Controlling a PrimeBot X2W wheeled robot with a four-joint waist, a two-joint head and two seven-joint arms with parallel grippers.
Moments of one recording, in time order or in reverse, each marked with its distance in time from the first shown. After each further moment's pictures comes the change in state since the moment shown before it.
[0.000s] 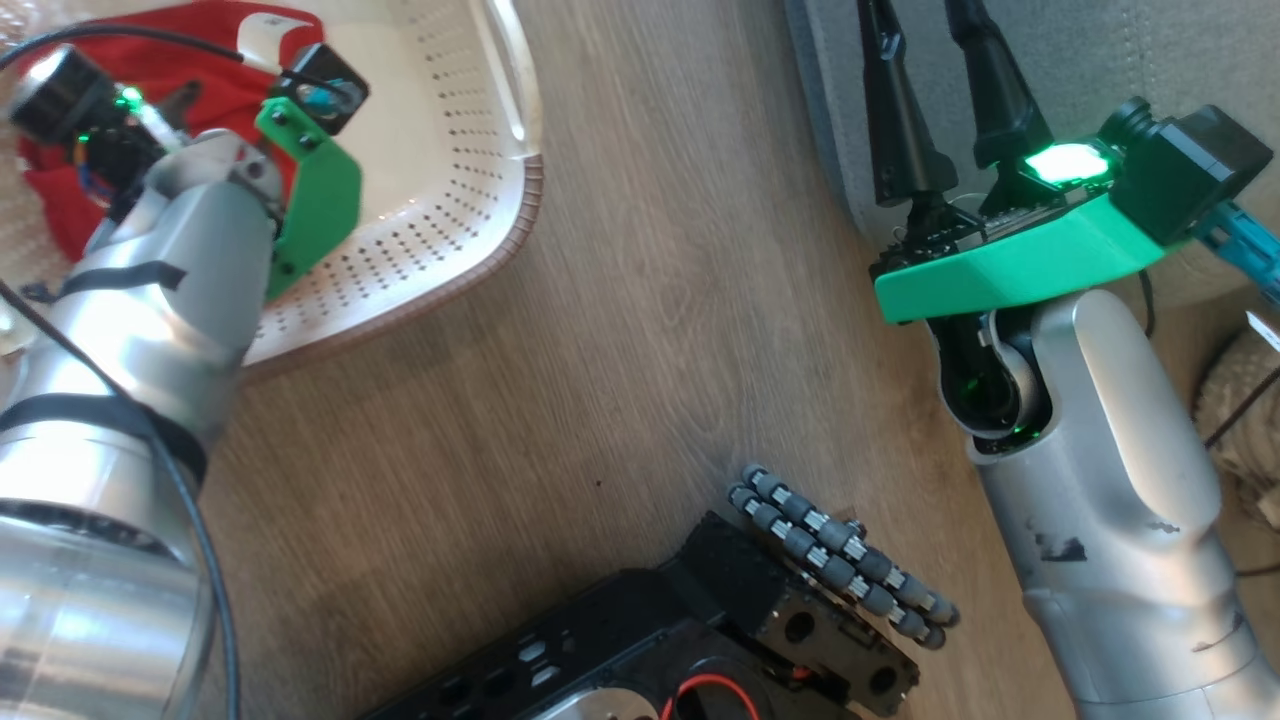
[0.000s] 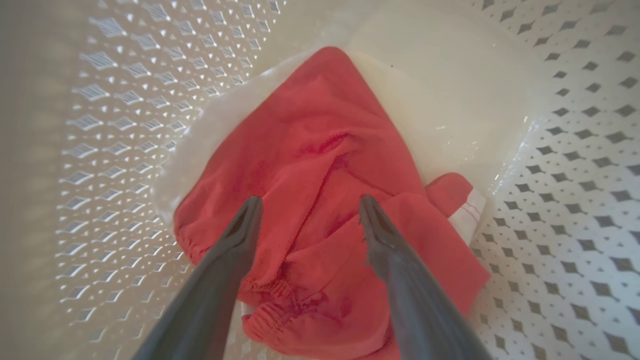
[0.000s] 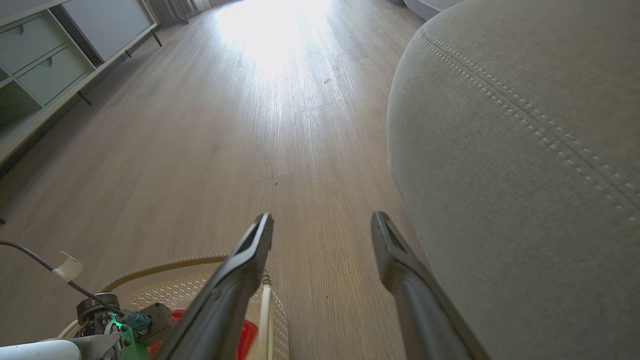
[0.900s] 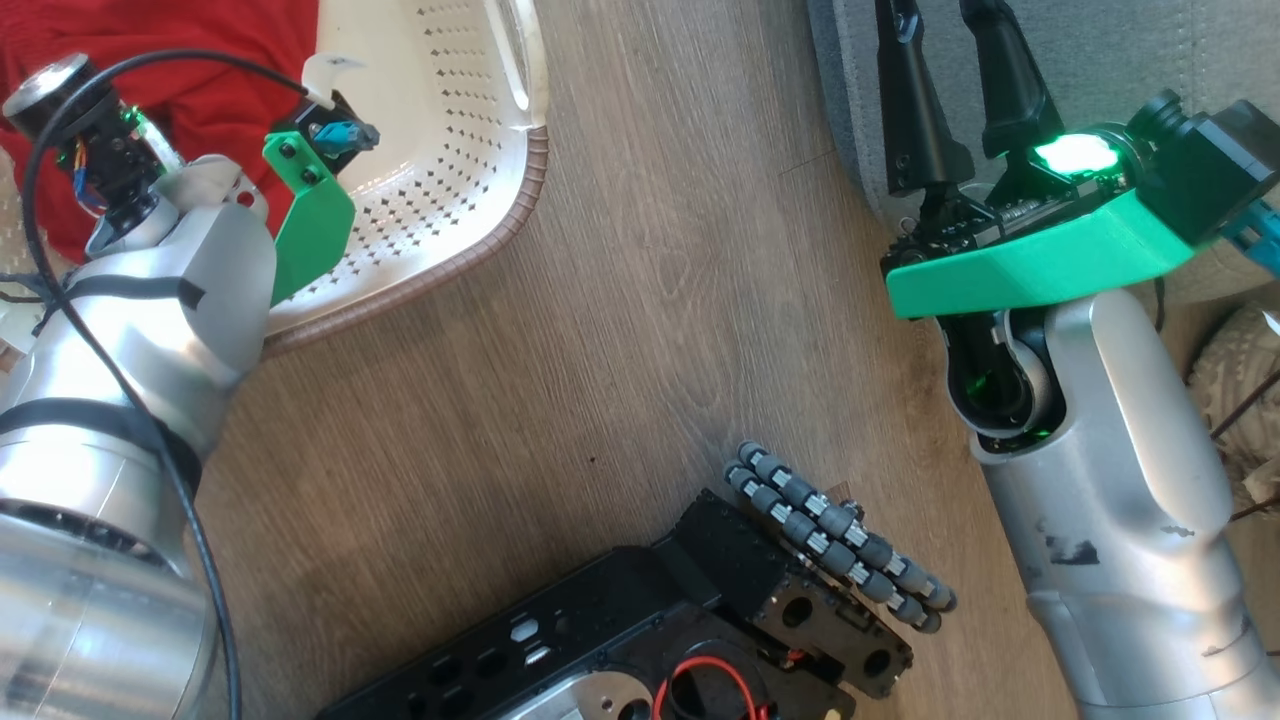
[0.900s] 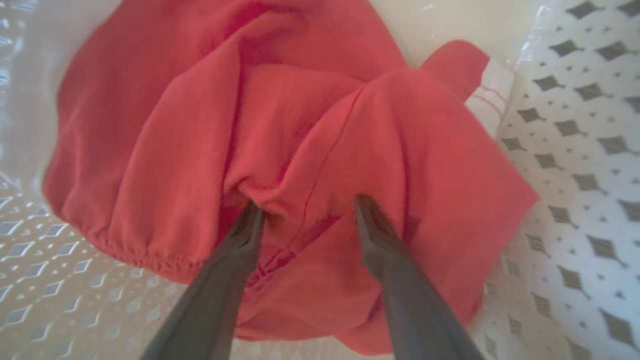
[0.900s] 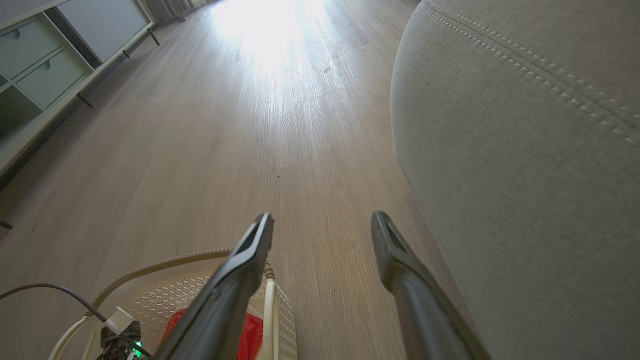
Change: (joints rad) left arm 0.000 0.021 -0.144 0.007 0.063 -0.033 0.165; right arm 0.005 0.002 -0.001 -0.053 0.050 0.000 0.000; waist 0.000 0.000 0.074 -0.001
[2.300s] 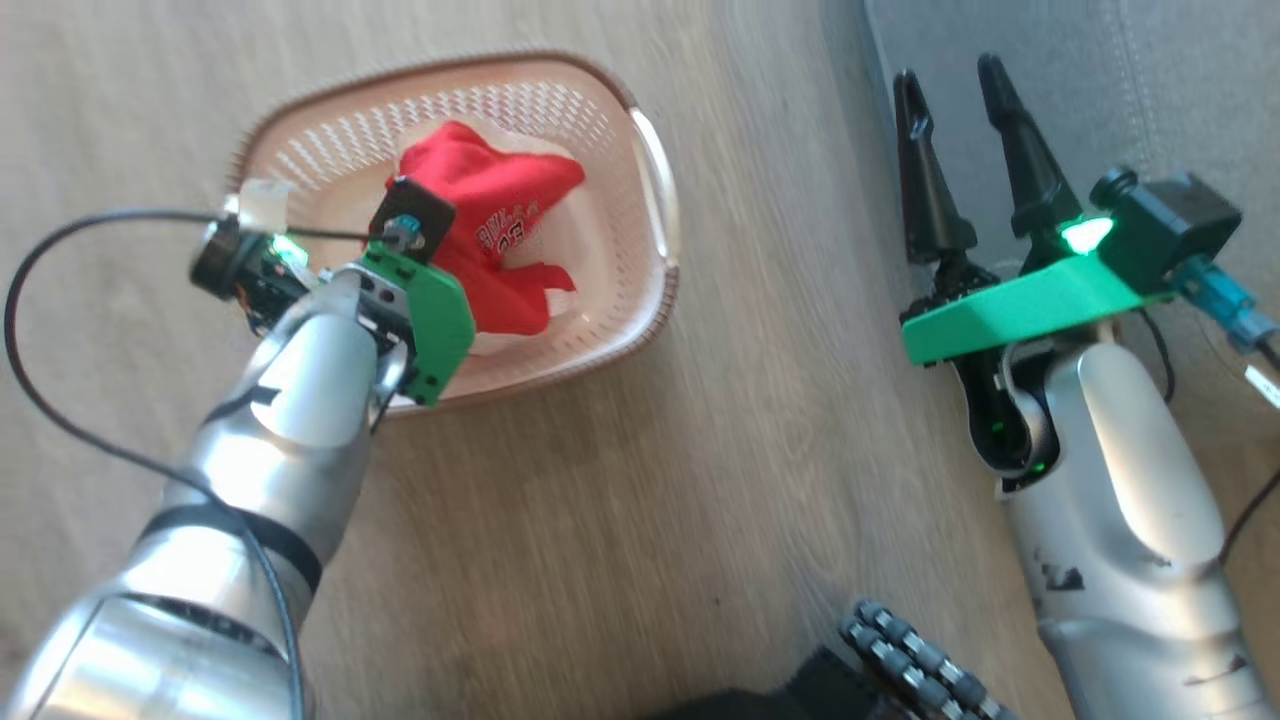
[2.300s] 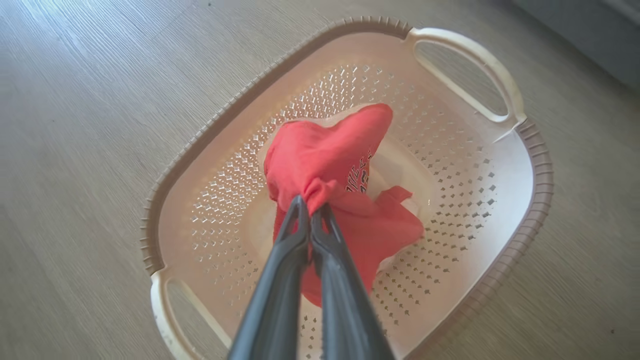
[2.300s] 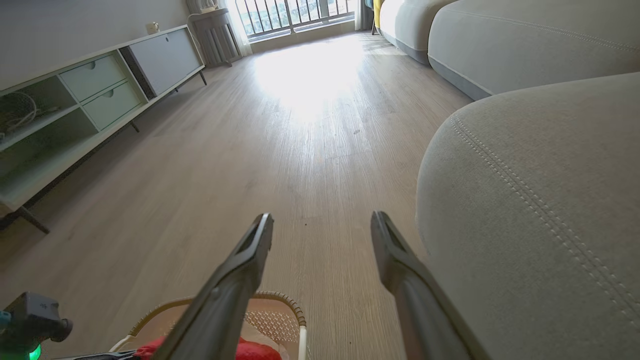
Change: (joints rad) left arm 0.184 -0.127 0.156 -0.015 -0.385 -0.023 -0.504; right arm 0.067 0.000 -0.096 0.151 -0.216 0.000 0.000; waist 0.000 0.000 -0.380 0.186
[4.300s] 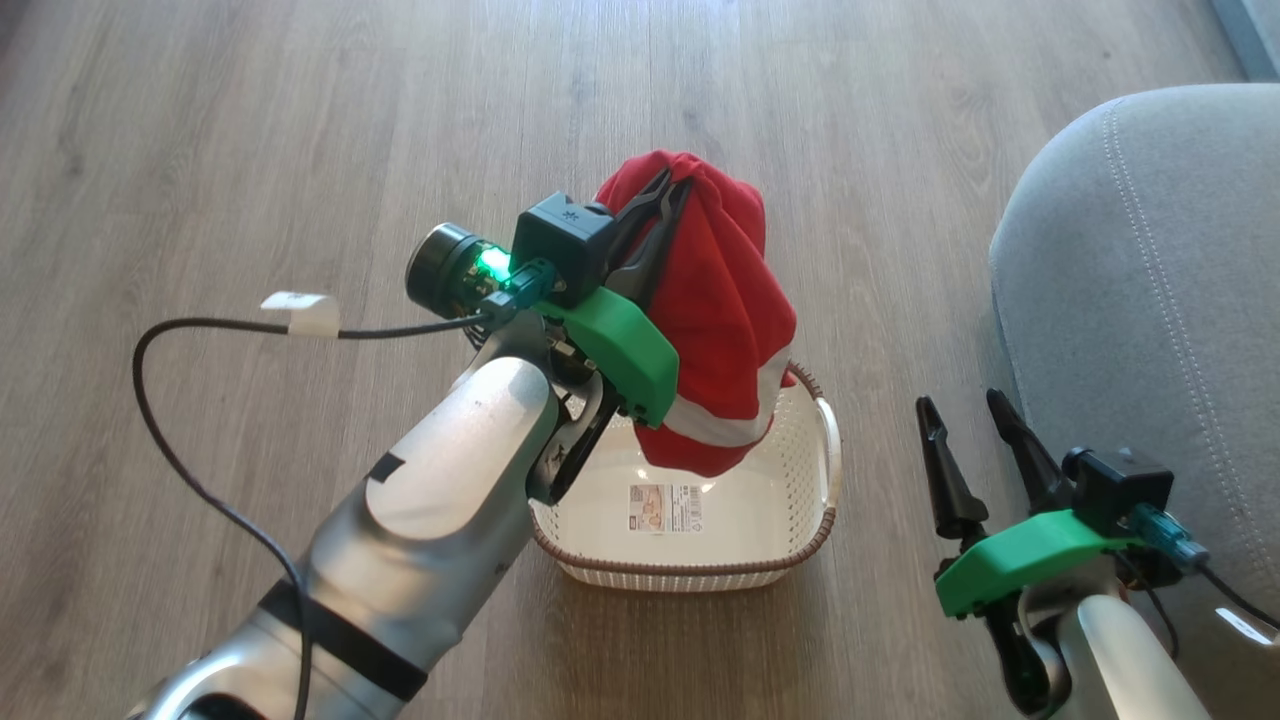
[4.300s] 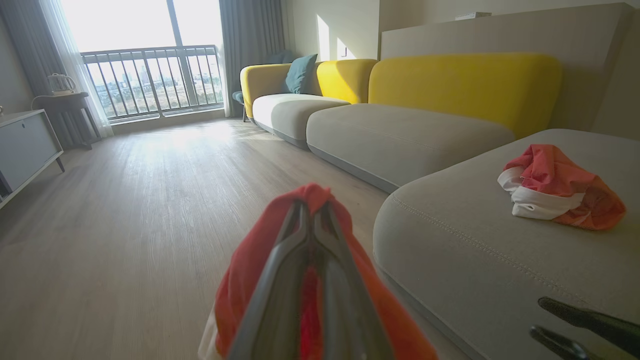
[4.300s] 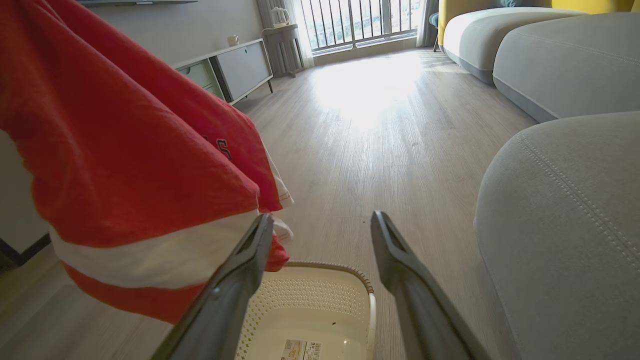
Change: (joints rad) left arm 0.237 -0.006 -0.220 -0.766 -0.482 0.133 -0.062; right arm 0.384 -0.036 -0.064 0.116 -0.063 0.000 0.000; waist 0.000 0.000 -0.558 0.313
